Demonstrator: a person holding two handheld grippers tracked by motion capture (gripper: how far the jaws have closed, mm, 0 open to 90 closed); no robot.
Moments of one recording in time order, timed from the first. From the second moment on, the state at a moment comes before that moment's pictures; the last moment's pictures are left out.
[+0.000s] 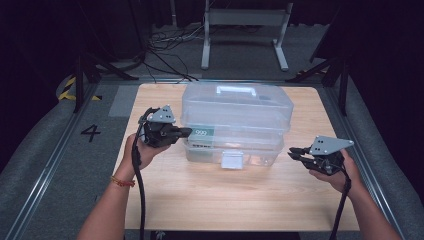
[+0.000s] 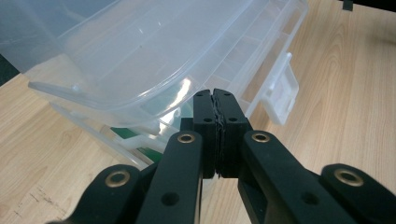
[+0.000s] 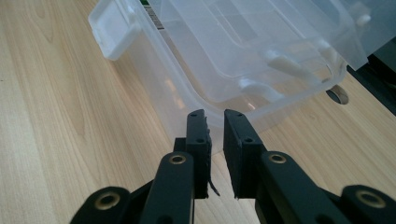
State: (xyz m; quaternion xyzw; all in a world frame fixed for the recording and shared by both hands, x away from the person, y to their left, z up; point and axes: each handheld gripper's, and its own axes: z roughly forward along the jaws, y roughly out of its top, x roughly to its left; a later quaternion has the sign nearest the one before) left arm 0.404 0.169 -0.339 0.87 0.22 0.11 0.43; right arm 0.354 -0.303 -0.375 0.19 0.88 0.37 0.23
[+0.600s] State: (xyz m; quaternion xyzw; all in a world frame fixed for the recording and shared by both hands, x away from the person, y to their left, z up) left arm 0.391 0.166 -0.354 0.88 0.21 0.11 0.42; right arm 0.349 -0.310 -0.386 0.21 0.87 0.38 0.22
